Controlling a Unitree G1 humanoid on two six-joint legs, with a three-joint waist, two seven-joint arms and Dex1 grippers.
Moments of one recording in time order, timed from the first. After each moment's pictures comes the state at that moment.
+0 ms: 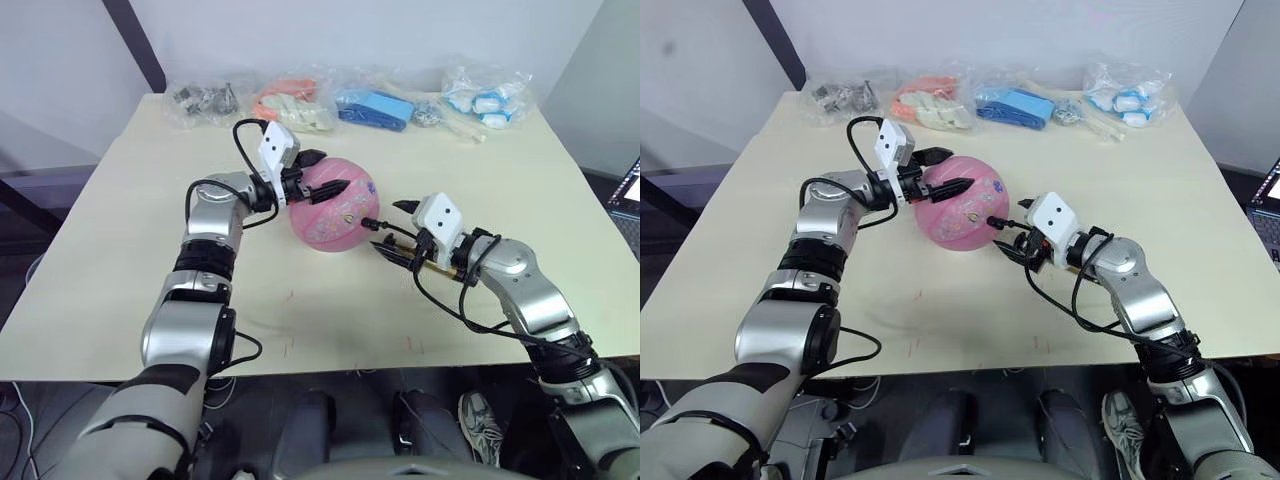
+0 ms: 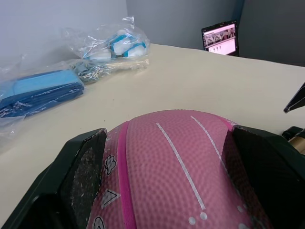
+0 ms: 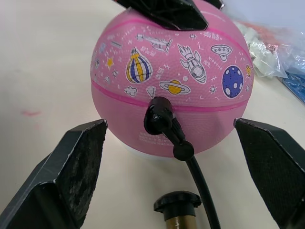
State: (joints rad) left arm -0.99 0.42 0.00 0.85 -0.19 0.04 -1.07; right arm -0.49 -0.43 0.26 -0.08 0.10 0.29 0.69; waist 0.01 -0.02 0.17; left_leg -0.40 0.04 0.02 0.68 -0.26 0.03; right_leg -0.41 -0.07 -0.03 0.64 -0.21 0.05
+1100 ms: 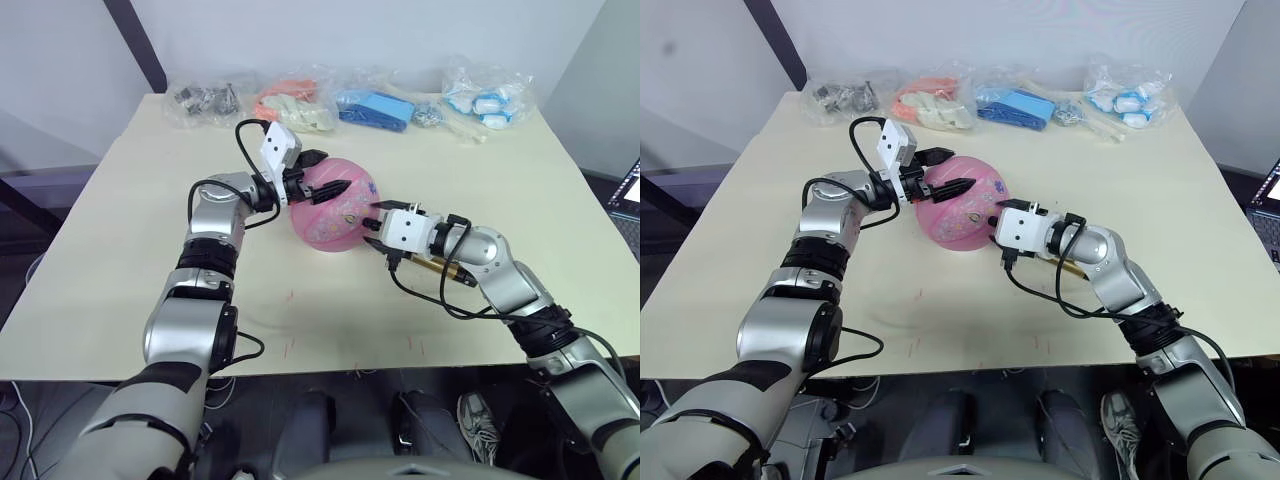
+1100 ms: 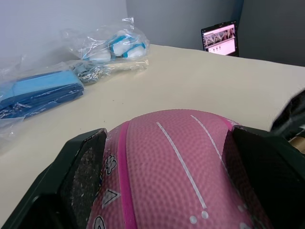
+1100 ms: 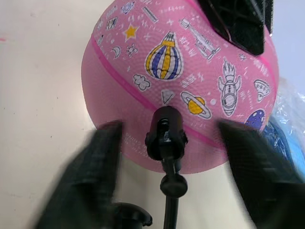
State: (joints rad) left arm -1.00 0.41 0.00 0.89 -0.18 0.01 -1.07; right arm -0.61 -0.42 0.38 0.12 -0.22 -0.01 0.69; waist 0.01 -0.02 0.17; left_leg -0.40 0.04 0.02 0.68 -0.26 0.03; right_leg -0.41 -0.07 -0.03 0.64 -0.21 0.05
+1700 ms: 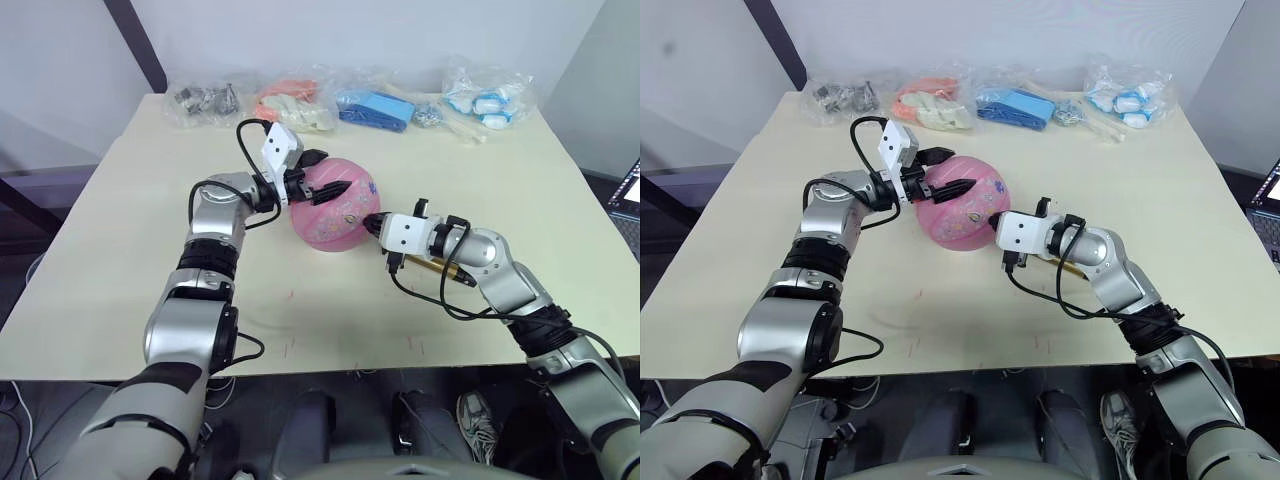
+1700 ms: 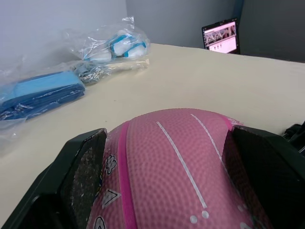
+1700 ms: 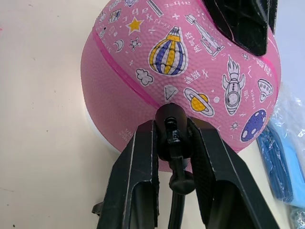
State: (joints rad) left arm -0.99 0.40 -0.01 0.89 -0.14 -0.04 -1.05; right arm -0.61 -0.42 0.38 0.15 -0.25 -0.07 0.68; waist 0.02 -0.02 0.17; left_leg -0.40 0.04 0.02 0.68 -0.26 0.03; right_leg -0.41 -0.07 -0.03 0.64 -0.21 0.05
